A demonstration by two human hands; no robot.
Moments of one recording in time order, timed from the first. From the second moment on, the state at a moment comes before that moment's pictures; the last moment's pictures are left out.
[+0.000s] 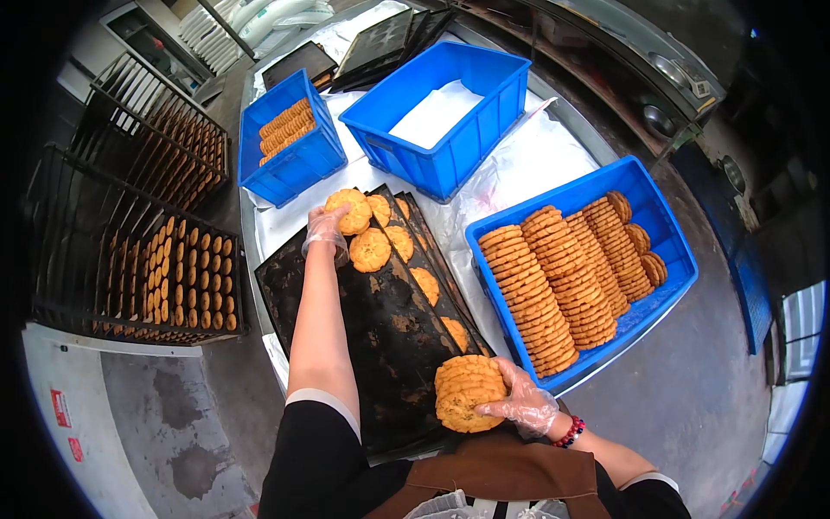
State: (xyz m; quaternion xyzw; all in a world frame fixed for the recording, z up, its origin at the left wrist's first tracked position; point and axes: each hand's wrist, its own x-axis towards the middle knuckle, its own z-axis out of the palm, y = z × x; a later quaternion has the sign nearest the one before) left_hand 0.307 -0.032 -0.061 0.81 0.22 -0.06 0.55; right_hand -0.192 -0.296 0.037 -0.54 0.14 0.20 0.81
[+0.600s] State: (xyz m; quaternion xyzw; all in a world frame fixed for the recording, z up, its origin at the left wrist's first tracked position) left_hand 0.173 -0.022 -0.036 0.71 0.02 -0.26 0.66; right_hand -0.201 -0.312 0.029 -0.77 0.05 0.15 0.62
